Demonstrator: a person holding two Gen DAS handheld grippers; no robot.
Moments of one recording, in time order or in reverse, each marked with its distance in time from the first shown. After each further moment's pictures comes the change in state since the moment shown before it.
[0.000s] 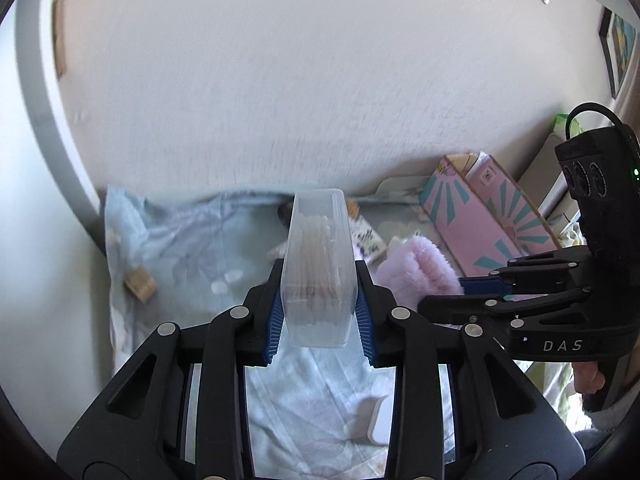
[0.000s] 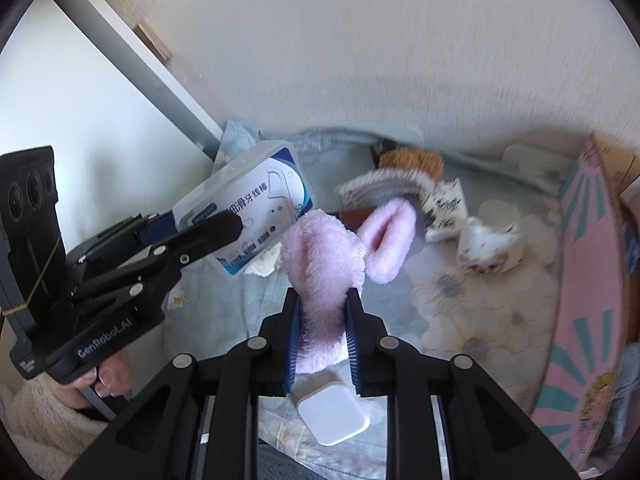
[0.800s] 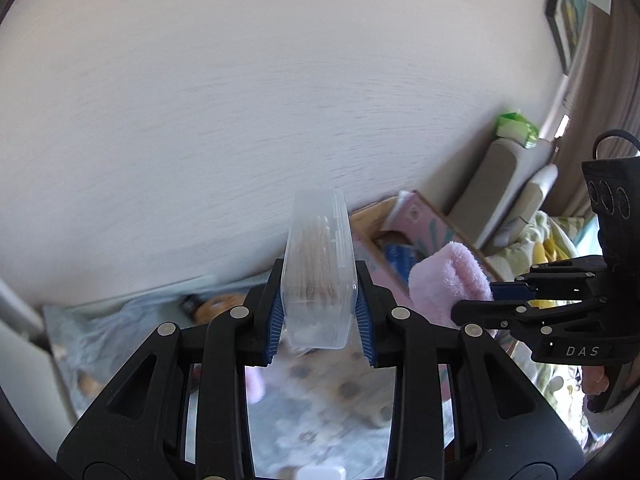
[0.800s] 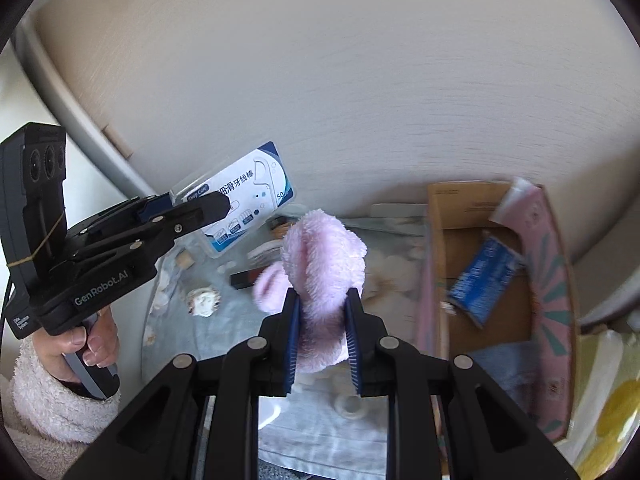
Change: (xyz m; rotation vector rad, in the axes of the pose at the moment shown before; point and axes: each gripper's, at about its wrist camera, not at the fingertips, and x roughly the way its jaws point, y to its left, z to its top) left arm 0.023 -0.129 0.096 0.173 -0.031 -0.156; right arm -0.129 -0.082 -0.001 0.130 -0.174 -0.164
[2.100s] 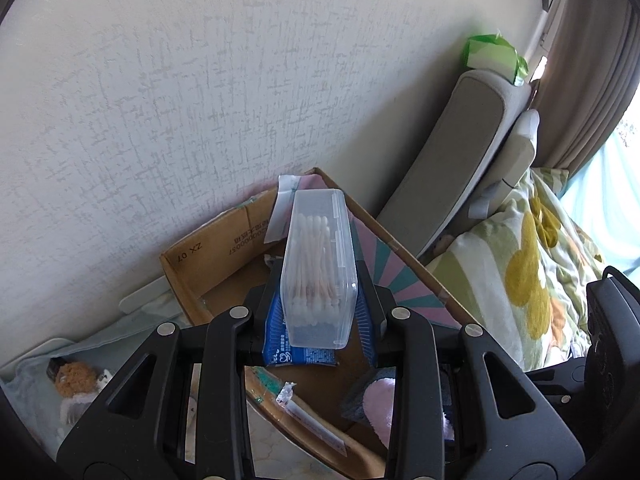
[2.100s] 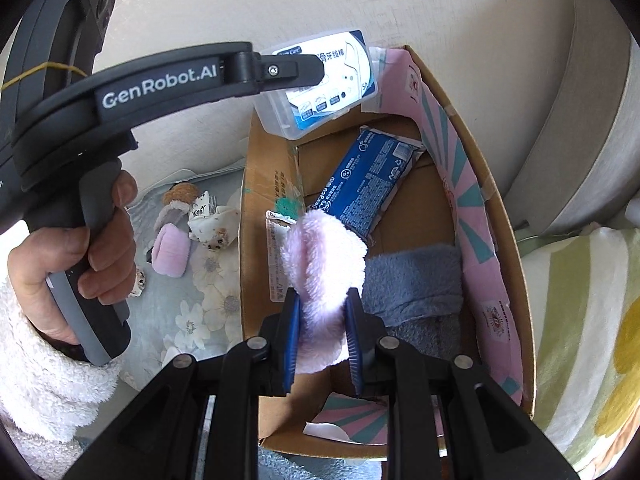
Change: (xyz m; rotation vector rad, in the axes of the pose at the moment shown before) left arm 0.190 -0.148 0.037 0.106 0.195 -0.103; right arm 0.027 -0.151 -0.059 0.248 0.133 -0.015
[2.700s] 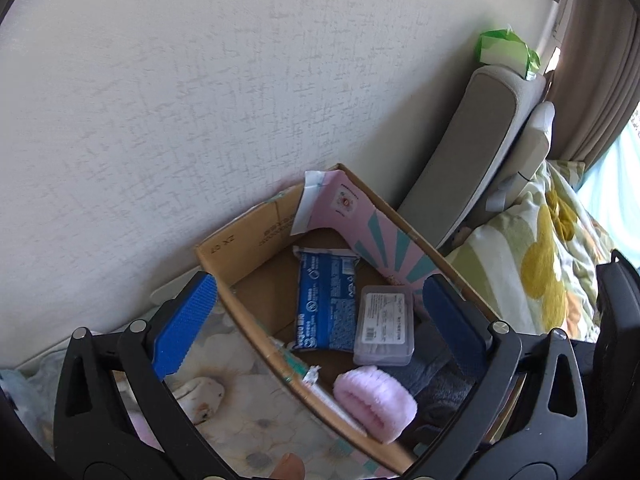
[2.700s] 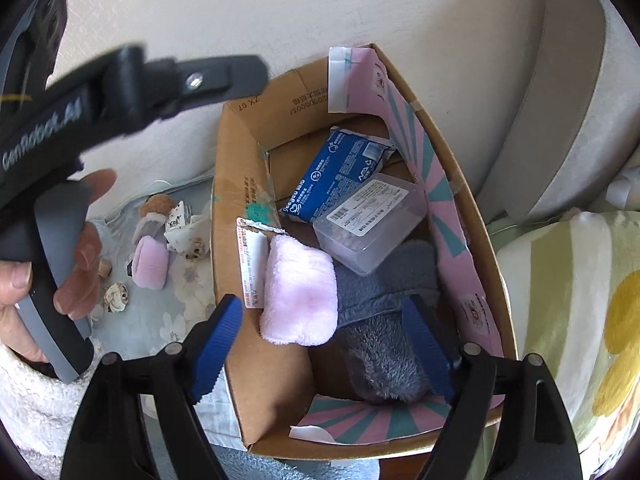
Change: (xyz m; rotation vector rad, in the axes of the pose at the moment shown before) left arm -0.024 0.008 -0.003 0.013 0.017 0.085; right arm -0.003 0.004 -0.012 0.066 -0.013 -0.085
